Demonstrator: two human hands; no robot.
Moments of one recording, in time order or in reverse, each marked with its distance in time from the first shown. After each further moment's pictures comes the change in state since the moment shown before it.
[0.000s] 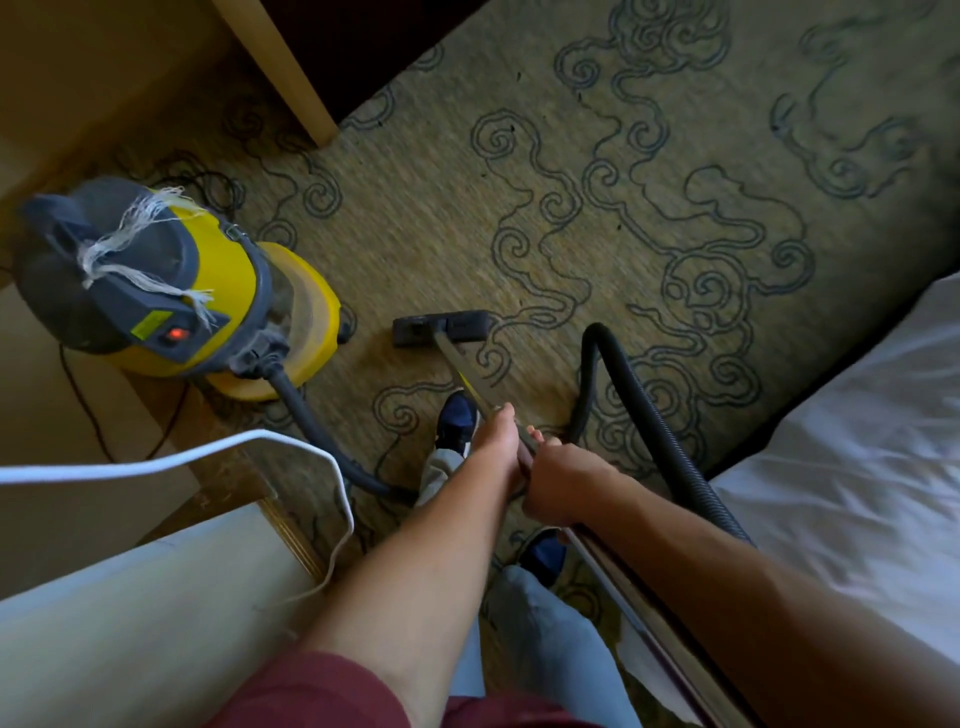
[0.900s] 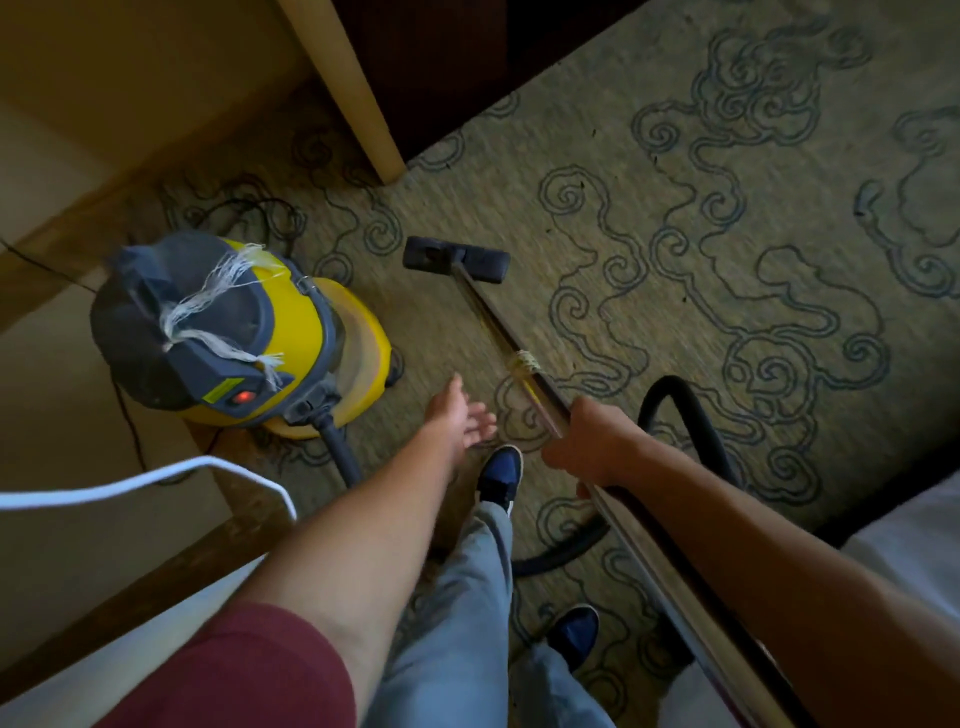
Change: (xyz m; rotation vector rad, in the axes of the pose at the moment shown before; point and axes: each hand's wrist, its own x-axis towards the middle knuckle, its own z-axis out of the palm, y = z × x) left_hand 0.051 0.202 -0.109 -0.269 -0.098 0.128; right_hand 0.084 -0.085 -0.169 0.409 0.080 0.043
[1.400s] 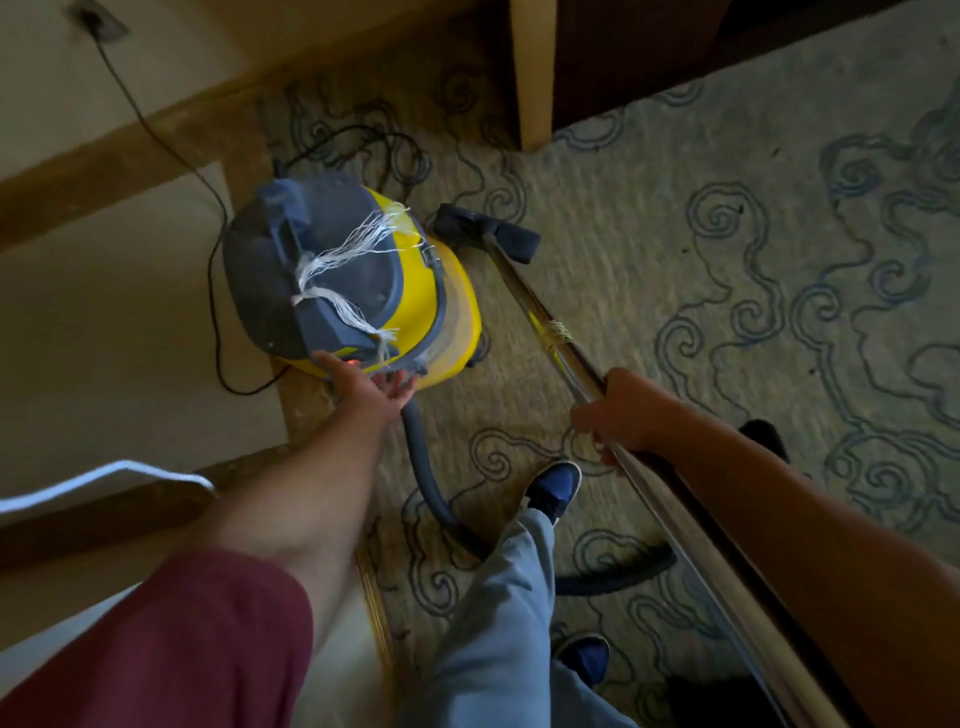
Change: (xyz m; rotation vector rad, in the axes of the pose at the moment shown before) left_hand 0.047 0.120 -0.222 -0.986 0.272 0.117; right_hand 0.083 -0.162 0.008 -0.068 -0.140 -0.106
